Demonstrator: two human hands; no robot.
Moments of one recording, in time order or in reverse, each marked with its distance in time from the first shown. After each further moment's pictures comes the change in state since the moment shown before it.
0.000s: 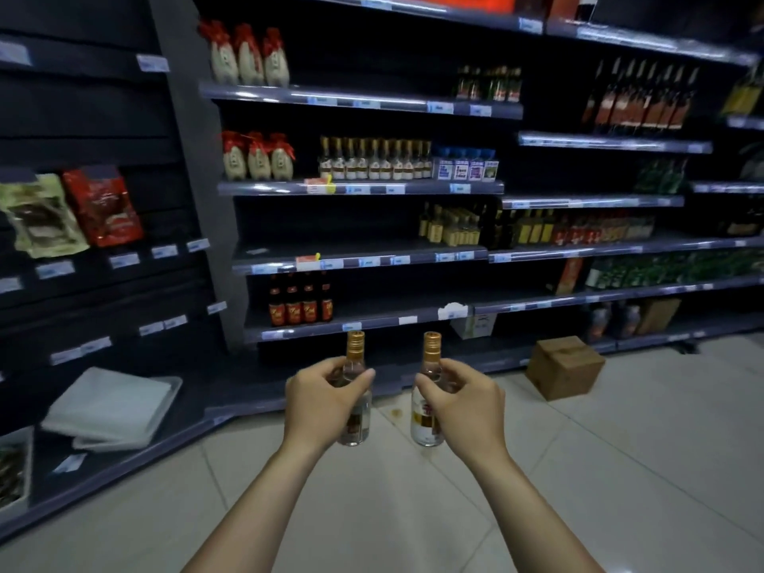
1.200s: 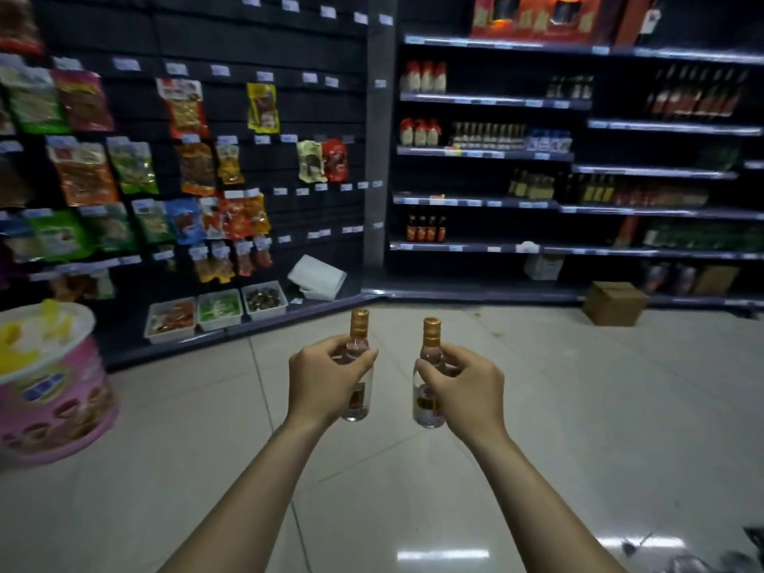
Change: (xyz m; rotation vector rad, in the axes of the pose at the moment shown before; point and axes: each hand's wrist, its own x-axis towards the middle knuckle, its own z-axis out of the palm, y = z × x) left_hand -0.906 0.082 -0.515 0.141 0.229 0.000; right_hand -0.946 -0.330 -0.137 0.074 -0.185 -0.091
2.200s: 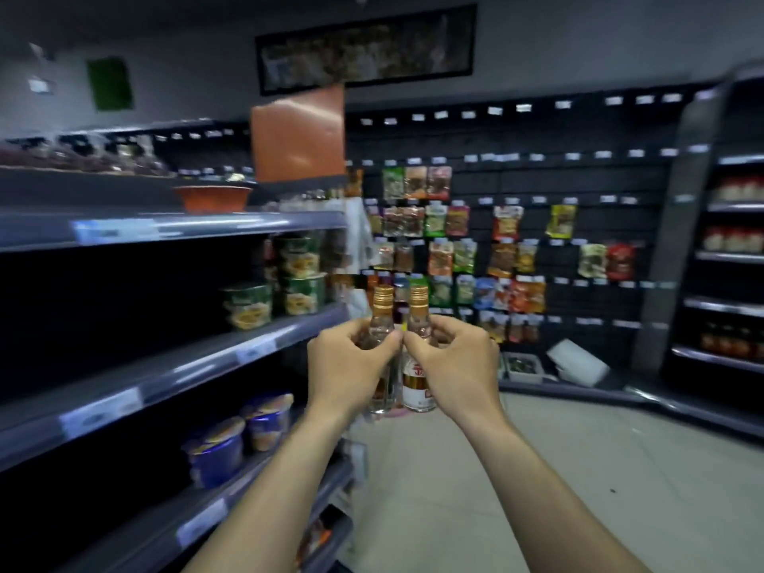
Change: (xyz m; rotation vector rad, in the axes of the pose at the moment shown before) left_hand -0.579 0.192 -0.472 0.198 0.720 0.082; right_hand -0.568 -0.414 -0.034 0.413 -0.507 -0.430
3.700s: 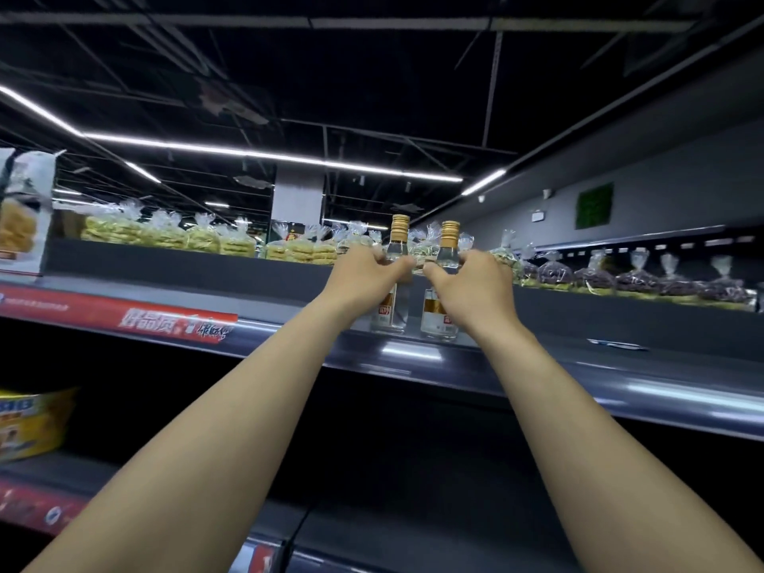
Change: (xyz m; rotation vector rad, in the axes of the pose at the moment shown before) left_hand 0.008 0.093 -0.794 0.802 0.752 -0.162; right_hand -0.189 -0.587 0.518 0.490 -0.667 -0.537
